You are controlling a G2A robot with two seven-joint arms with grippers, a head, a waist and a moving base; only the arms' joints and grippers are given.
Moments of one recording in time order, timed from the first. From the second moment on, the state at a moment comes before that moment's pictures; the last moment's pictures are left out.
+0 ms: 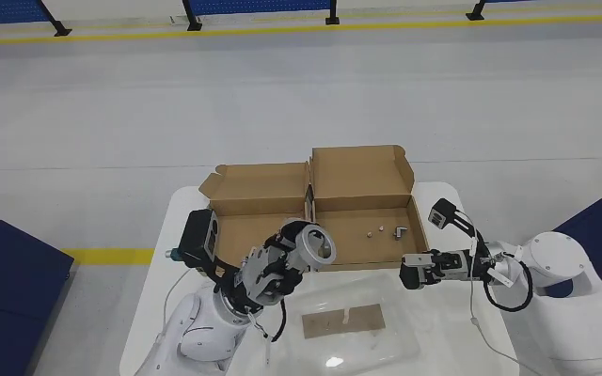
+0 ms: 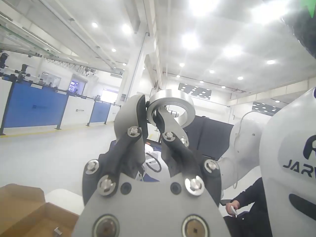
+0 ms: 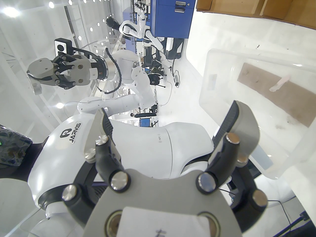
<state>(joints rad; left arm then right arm) 1.40 -1.30 -1.12 -2.04 0.57 -0.76 0.10 -1.36 -0.91 1.59 -1.70 0.42 0.08 1.47</state>
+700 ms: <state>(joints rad) 1.44 -1.27 -1.20 -2.14 0.63 -0.33 -0.40 -1.36 -0.91 1.59 -1.70 0.42 0.08 1.47</state>
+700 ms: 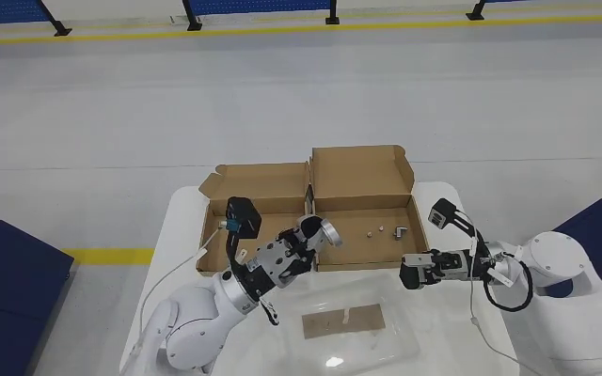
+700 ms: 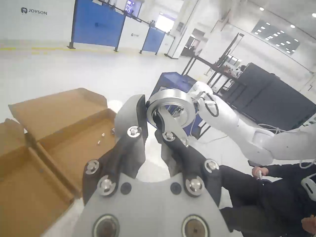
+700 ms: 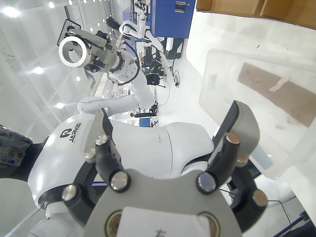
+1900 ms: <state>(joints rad) 1.19 -1.29 -1.06 -2.00 0.80 0.40 -0.84 -1.36 -0.91 1.59 -1.70 0.42 0.08 1.47</state>
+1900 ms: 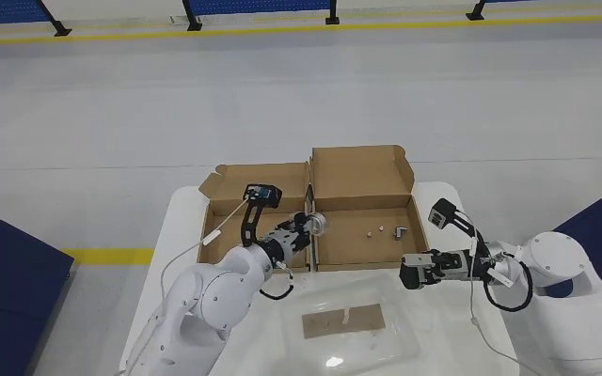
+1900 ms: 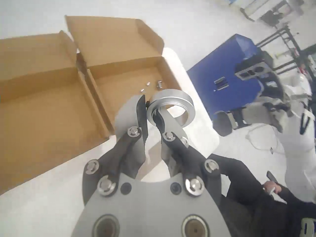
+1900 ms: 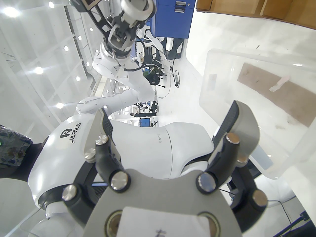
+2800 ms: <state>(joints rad) 0.98 -1.34 -0.93 -1.64 0.98 0.85 -0.97 -1.36 -0.91 1.59 -1.70 0.42 0.08 1.47</state>
